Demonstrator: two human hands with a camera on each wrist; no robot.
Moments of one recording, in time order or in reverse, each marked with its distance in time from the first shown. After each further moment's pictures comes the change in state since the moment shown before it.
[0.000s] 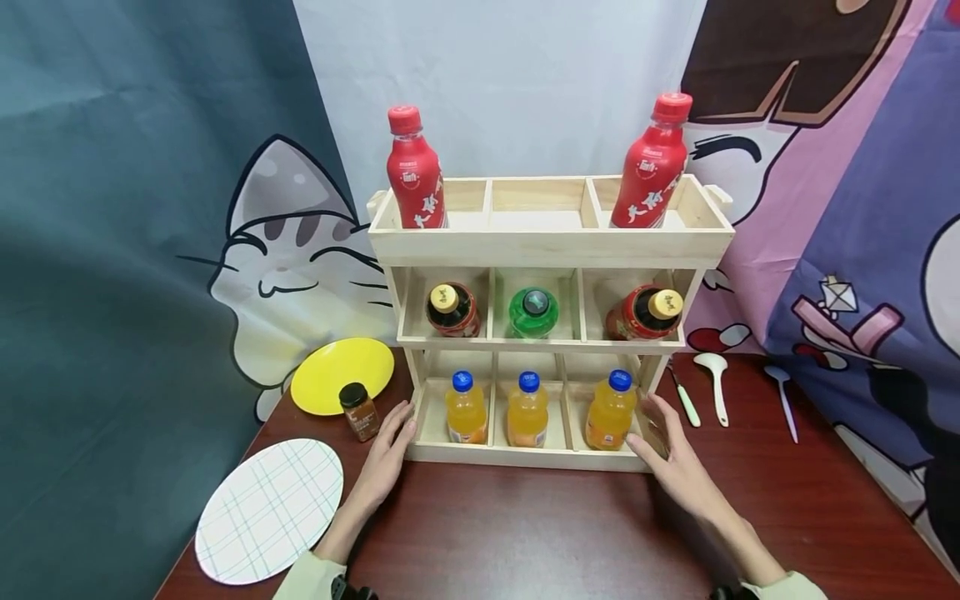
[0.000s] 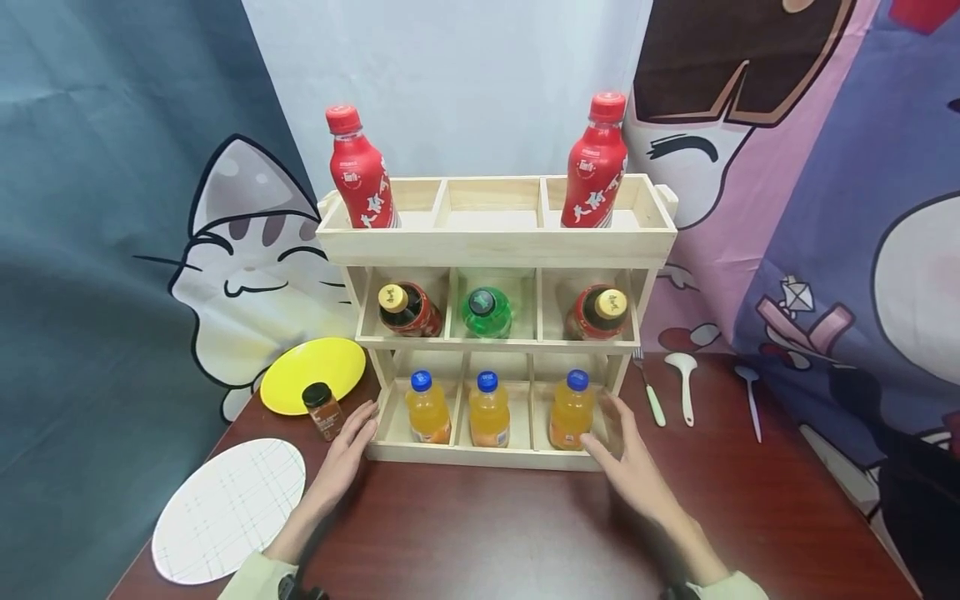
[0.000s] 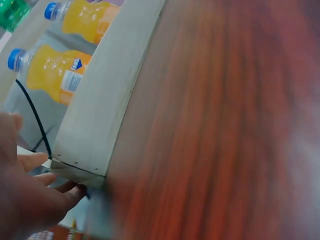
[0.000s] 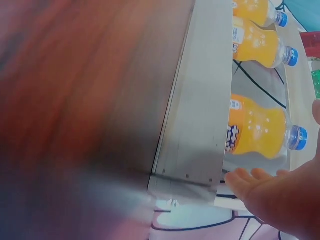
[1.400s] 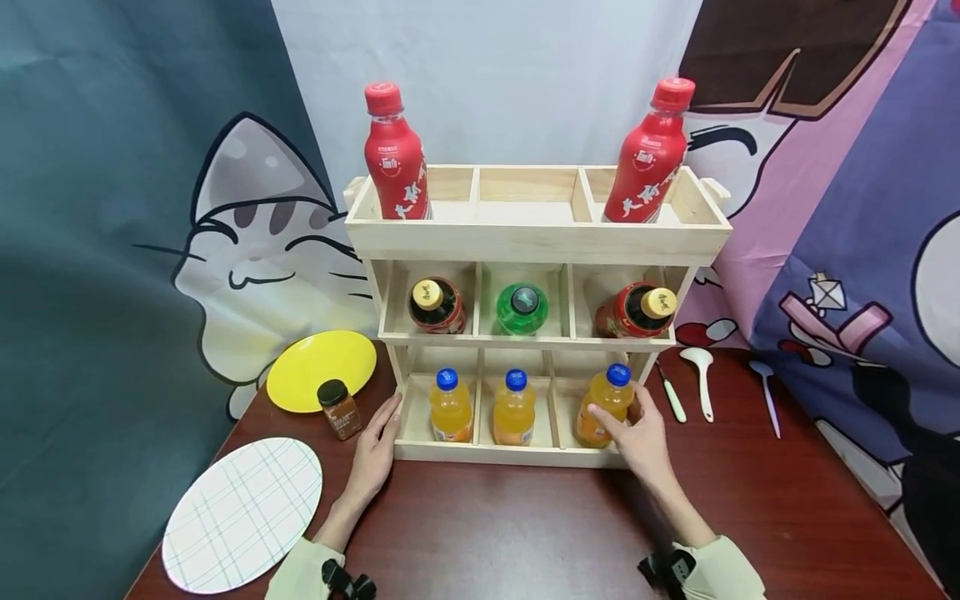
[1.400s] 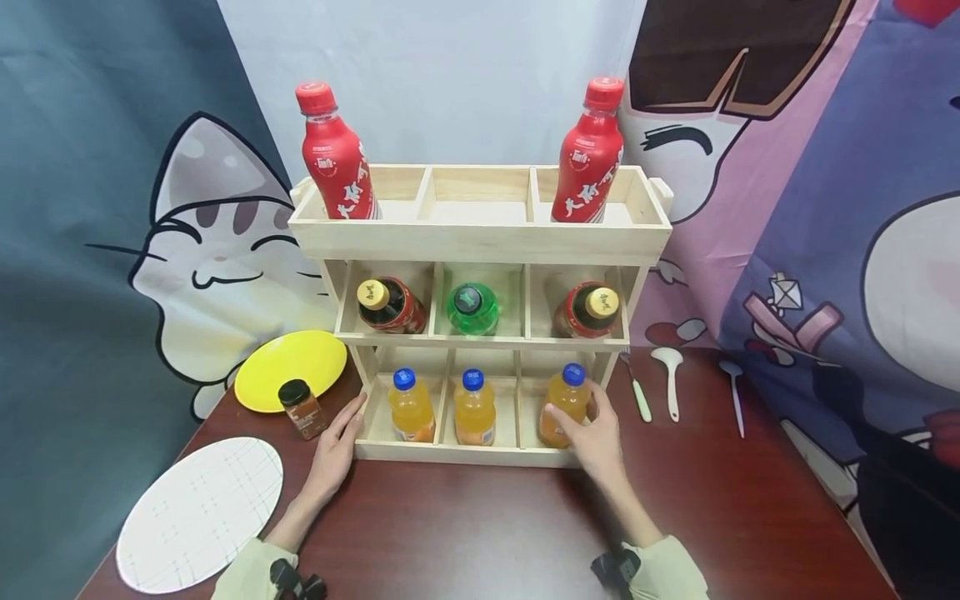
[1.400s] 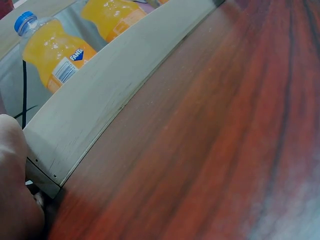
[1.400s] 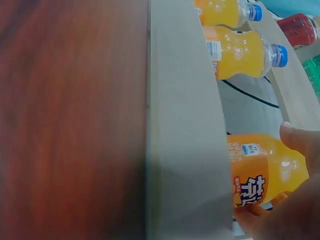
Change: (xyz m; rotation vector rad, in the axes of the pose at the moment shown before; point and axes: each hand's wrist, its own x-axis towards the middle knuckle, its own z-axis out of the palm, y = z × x) left_hand 0.033 -0.057 0.018 0.018 0.184 0.081; right_hand 0.042 -0.008 0.032 0.178 0.327 0.103
